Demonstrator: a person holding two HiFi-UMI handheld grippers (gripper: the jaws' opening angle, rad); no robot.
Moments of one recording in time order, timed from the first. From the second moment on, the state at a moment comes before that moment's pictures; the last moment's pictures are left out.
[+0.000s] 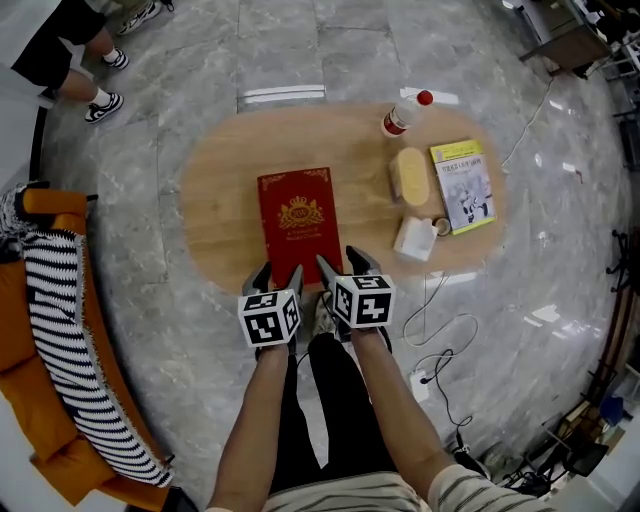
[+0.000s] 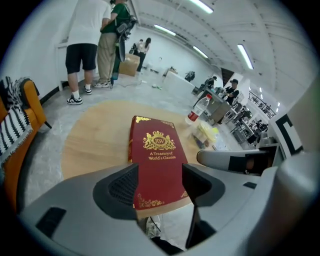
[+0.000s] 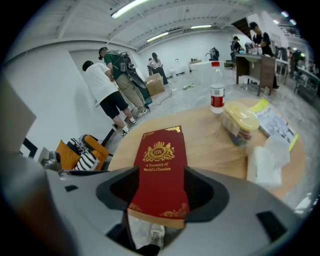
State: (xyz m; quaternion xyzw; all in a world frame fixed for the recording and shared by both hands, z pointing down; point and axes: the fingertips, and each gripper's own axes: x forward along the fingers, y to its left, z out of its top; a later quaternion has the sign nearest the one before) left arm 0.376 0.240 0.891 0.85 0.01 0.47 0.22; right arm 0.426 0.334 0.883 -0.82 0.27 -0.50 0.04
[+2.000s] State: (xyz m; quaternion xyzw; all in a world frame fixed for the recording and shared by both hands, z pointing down) left arm 0.365 0.247 0.997 0.76 0.05 0.56 0.32; right arm 0.407 0.324 0.988 -0.75 0.31 -0.59 0.02
